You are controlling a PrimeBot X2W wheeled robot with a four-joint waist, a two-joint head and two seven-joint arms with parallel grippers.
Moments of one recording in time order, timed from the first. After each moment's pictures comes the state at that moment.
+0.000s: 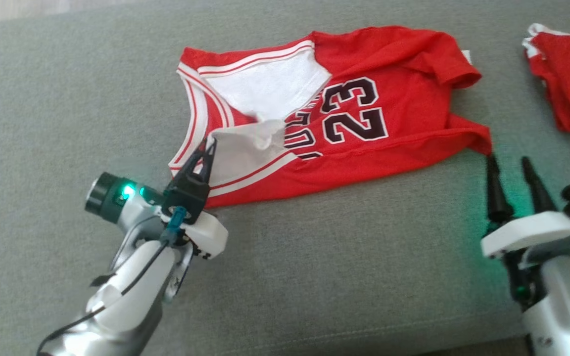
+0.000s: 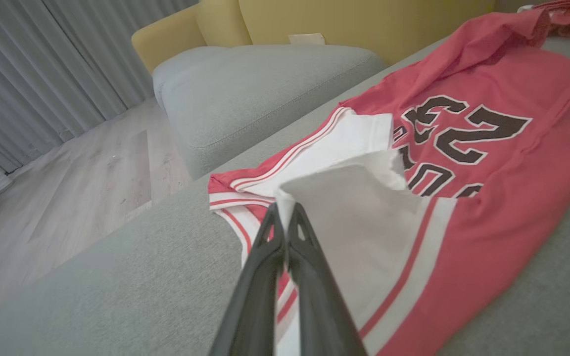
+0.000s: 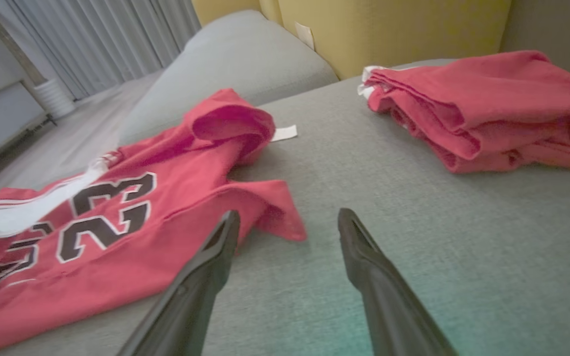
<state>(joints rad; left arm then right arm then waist) -0.49 0.25 -0.70 0.46 -0.11 0.24 -0.25 -0.28 -0.16 0.02 0.52 0.40 0.13 -0.18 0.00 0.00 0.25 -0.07</state>
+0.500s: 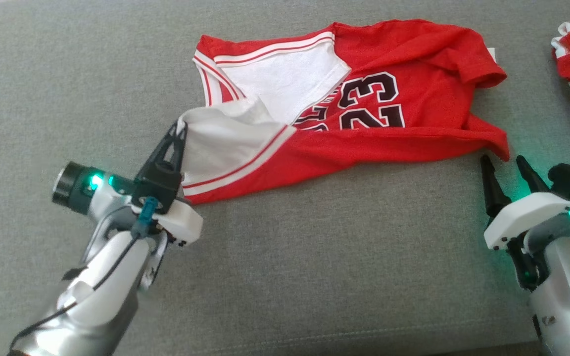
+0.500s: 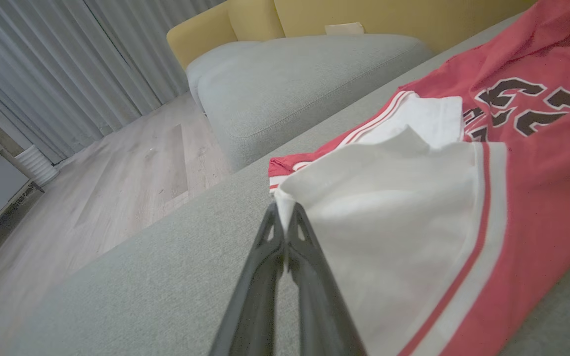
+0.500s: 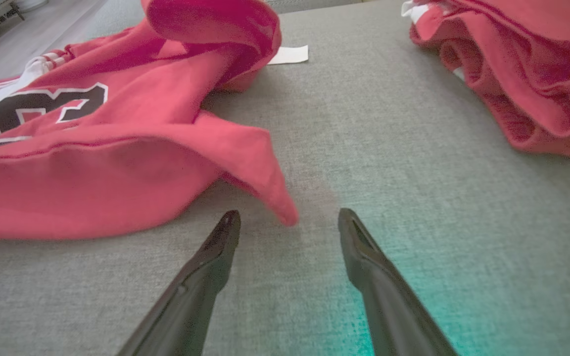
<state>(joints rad) -0.49 0.32 -0.66 0.41 -0.11 0.25 -0.25 -0.40 -0.23 0.05 0.69 0.31 0.13 -0.05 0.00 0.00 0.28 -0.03</state>
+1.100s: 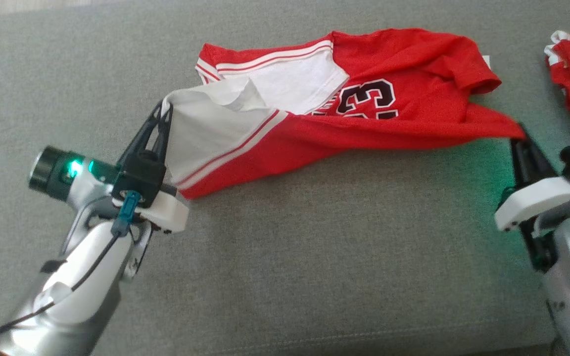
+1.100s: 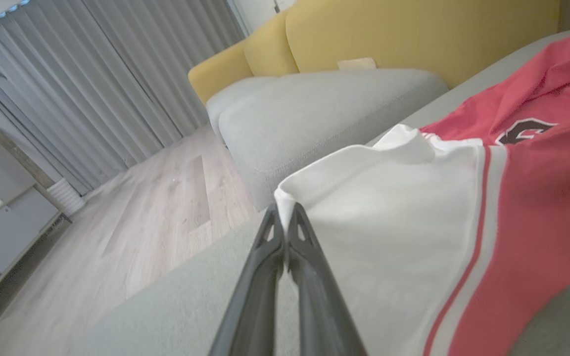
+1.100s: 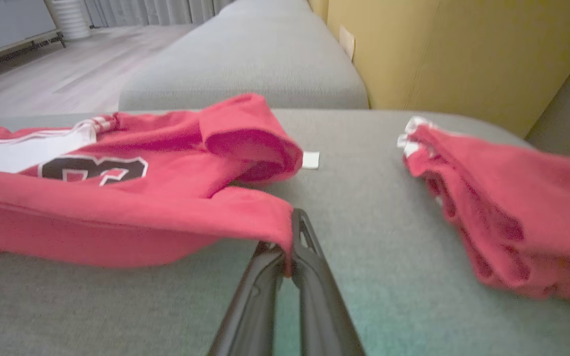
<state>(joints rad) -0.50 0.38 -0.64 0.32 -0.10 0.26 -0.25 -0.46 -0.27 0.11 0.71 0.23 0.13 -0.21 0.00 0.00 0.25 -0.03</state>
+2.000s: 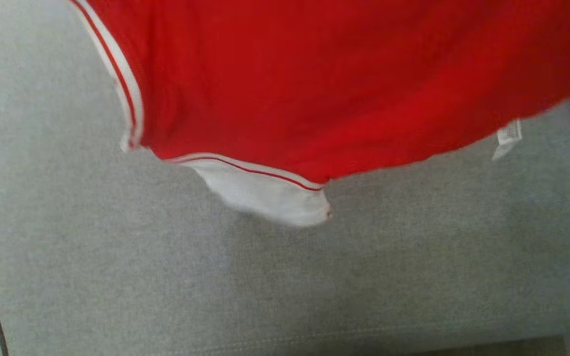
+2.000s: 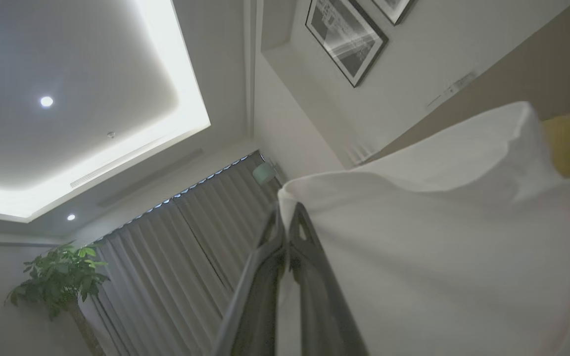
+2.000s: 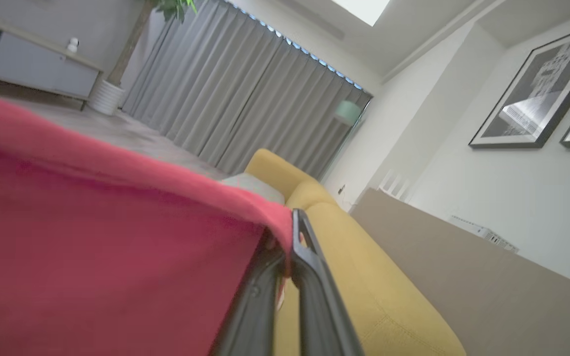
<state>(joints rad) -1.30 0.46 -0.51 0.33 -0.14 -0.04 -0.23 -1.10 -0.60 0.29 0.22 0.16 0.13 0.16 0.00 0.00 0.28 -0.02</state>
